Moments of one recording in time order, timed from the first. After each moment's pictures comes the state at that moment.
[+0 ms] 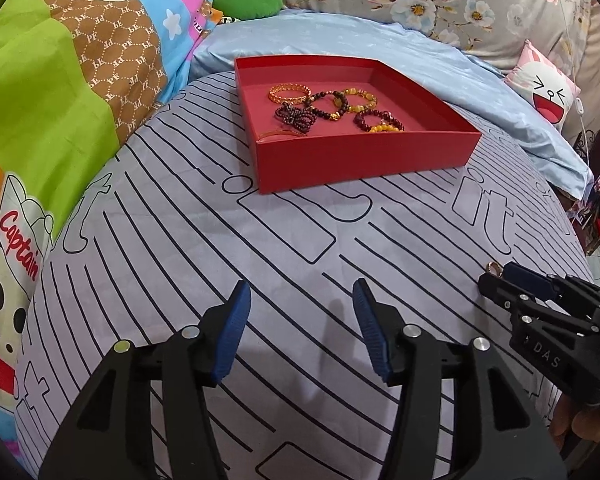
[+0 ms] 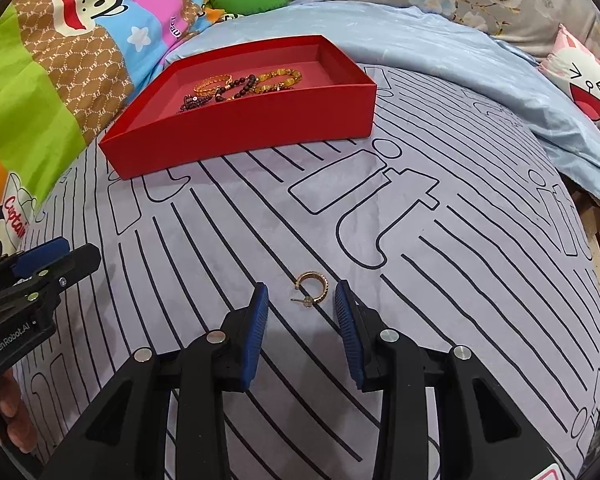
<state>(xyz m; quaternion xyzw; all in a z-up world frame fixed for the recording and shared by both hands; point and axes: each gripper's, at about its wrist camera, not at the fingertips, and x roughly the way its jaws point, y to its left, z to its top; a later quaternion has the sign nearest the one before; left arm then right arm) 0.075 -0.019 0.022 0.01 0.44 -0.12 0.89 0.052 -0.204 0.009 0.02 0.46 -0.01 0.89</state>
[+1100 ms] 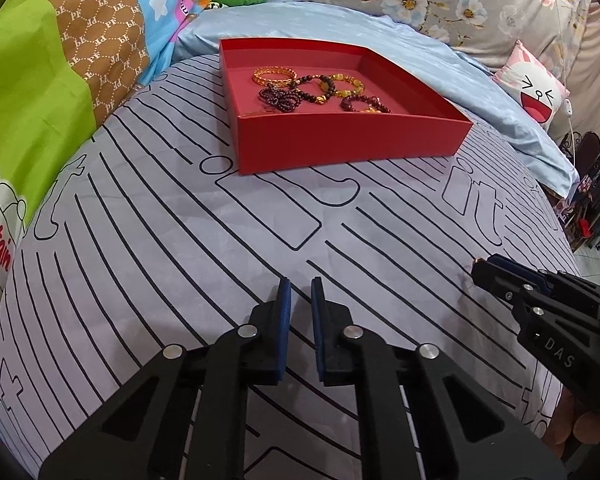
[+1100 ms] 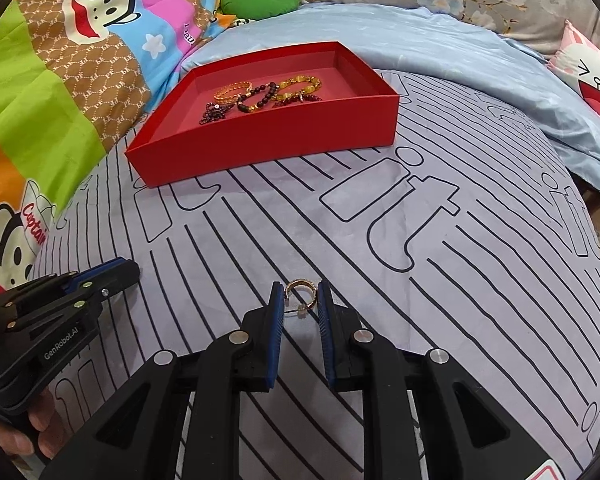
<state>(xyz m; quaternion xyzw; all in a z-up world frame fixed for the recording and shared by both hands) 0.078 -0.020 0.009 -0.01 0.45 -0.16 0.88 0.050 -0.192 0.019 0.05 0.46 0.02 0.89</state>
